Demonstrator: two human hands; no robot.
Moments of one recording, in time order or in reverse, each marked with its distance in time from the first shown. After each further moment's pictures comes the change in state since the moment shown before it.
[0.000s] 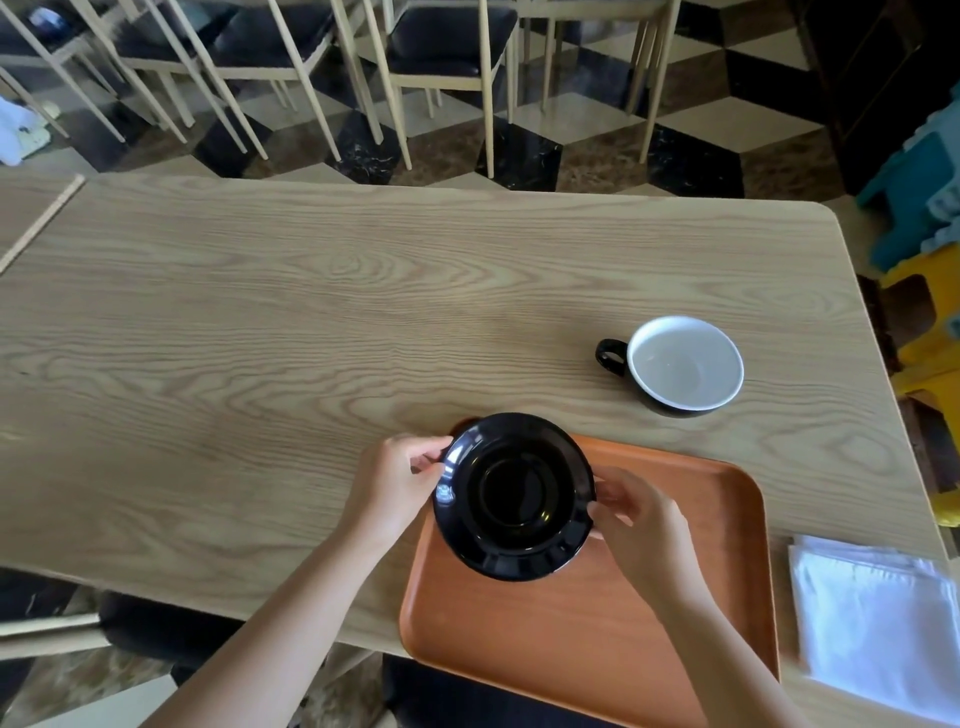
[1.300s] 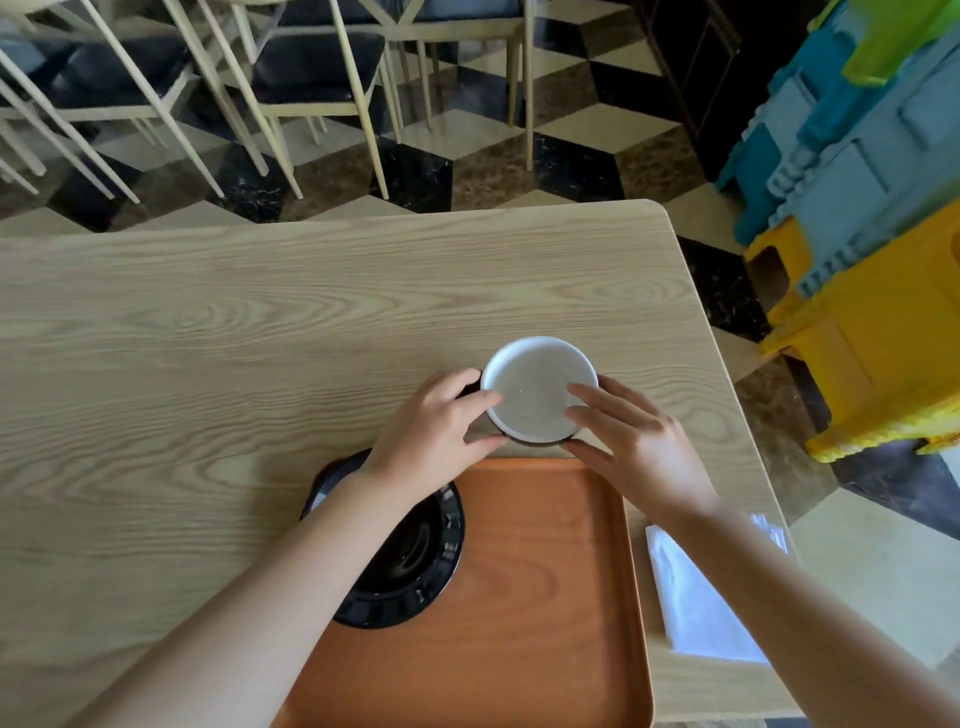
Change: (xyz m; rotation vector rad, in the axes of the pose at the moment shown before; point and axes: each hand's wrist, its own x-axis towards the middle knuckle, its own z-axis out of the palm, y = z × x) left_hand 0.061 0.114 0.094 0.353 -0.061 0.825; right_hand 0.060 0.030 -0.123 -0.653 0.336 -0.794
